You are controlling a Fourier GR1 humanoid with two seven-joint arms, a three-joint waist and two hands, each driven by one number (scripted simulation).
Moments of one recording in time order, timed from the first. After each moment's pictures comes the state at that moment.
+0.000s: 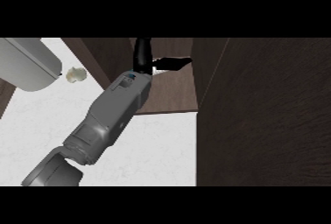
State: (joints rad) left arm -1.19 0.01 -0.29 -0.27 0.49 0.60 -0.51; right arm 0.95 -0.08 -0.19 -2.40 -0.26 0.65 -0.37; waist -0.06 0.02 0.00
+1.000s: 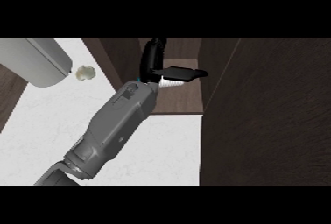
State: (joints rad) left arm -1.03 0.00 -0.34 -0.60 0.60 0.41 -0.53; right arm 0.93 -0.09 -0.18 -2.40 -0.28 0.62 -0.31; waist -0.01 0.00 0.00
